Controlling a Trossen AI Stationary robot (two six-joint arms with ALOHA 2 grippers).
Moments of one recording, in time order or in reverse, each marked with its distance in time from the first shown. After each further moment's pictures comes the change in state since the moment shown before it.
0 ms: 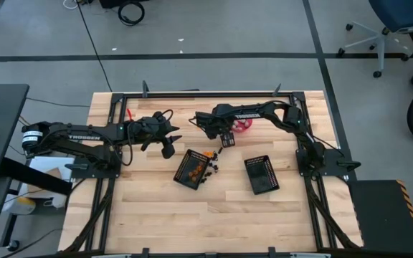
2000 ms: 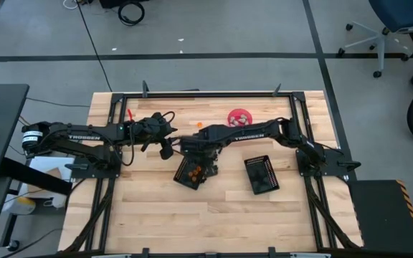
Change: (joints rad) left arm 0.000 0.000 0.000 -0.062 -0.010 0.031; right arm 0.312 -0.003 0.316 -0.011 -0.319 0.212
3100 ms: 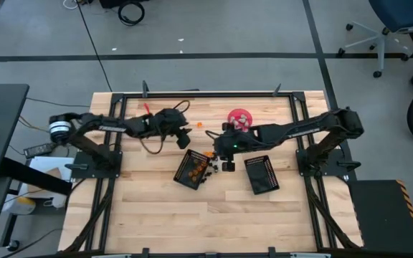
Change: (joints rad) left arm 0.145 0.370 0.095 0.235 0.072 -0.130; right arm 0.034 -0.656 -0.876 0.743 0.230 0.187
